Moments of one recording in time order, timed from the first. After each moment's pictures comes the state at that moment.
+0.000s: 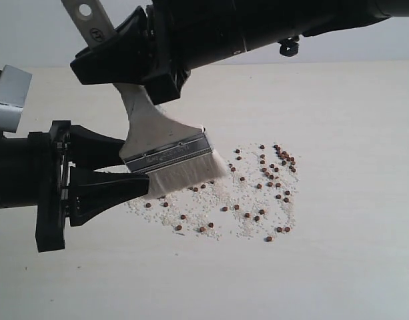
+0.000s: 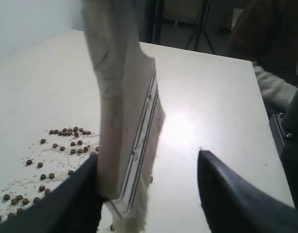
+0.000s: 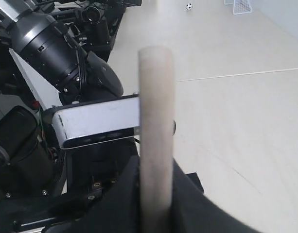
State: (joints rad) left arm -0.24 1.53 -0.45 1.30 -1.18 -0.71; right arm 0.56 1.71 -1.26 1.46 1.02 -1.71
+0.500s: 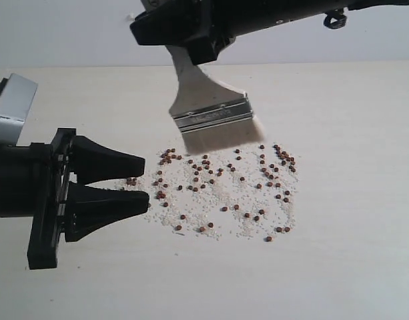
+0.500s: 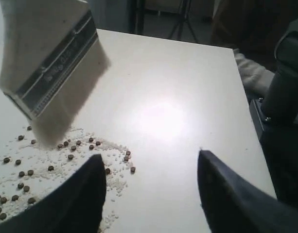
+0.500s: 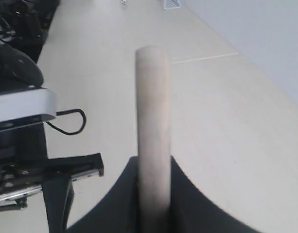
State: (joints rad) left arm -0.24 1.53 -0.45 1.38 -1.20 -0.71; right arm 0.44 1.66 -1.26 1.38 0.92 -1.66
